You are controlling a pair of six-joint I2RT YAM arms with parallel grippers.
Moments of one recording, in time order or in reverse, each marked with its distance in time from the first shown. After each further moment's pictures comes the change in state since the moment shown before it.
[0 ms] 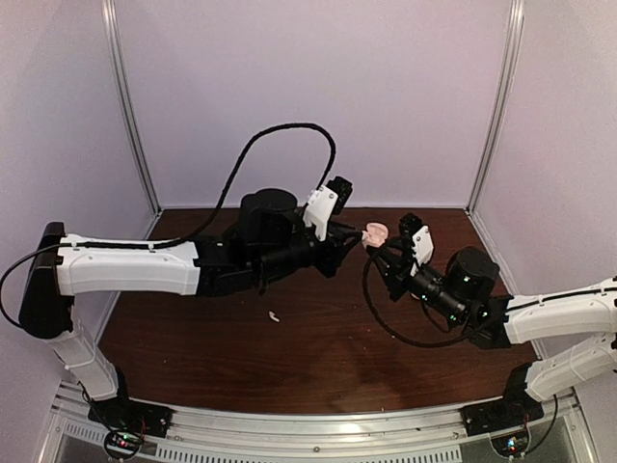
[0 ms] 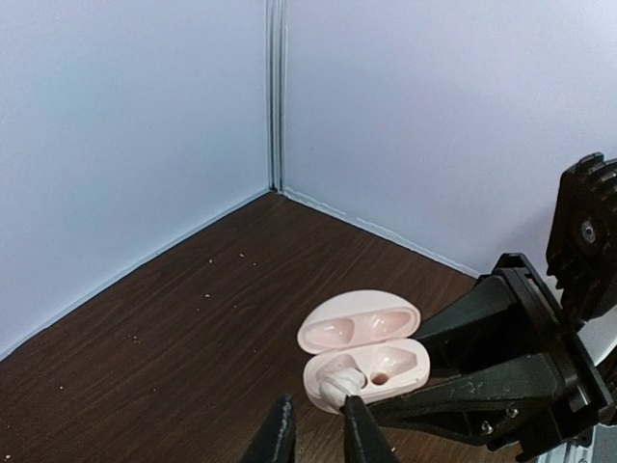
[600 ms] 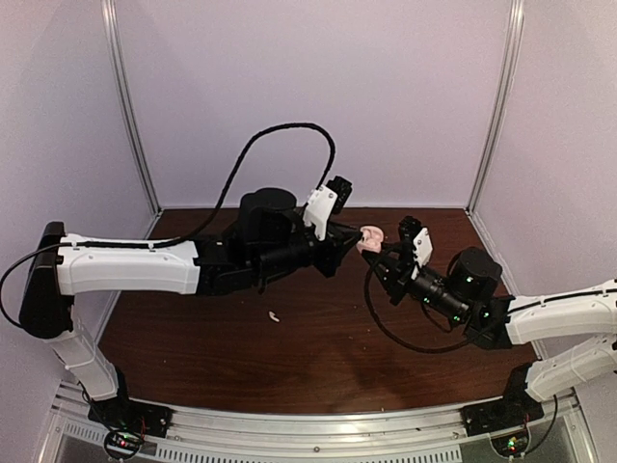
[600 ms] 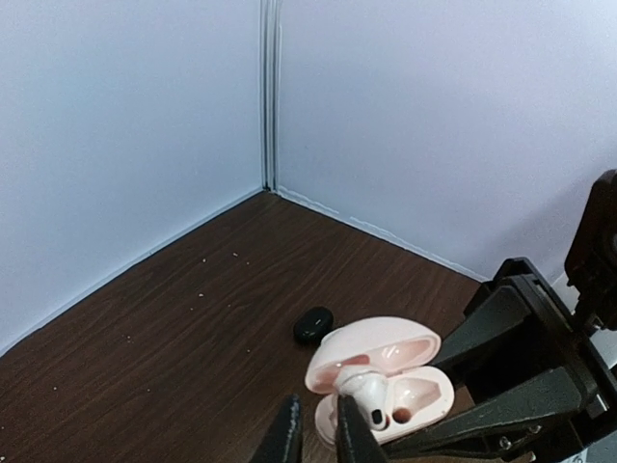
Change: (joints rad) left arm 0.007 0.000 0.000 -0.002 0.029 -0.010; right arm -0.001 -0.011 -0.004 0.013 -0.104 0.000
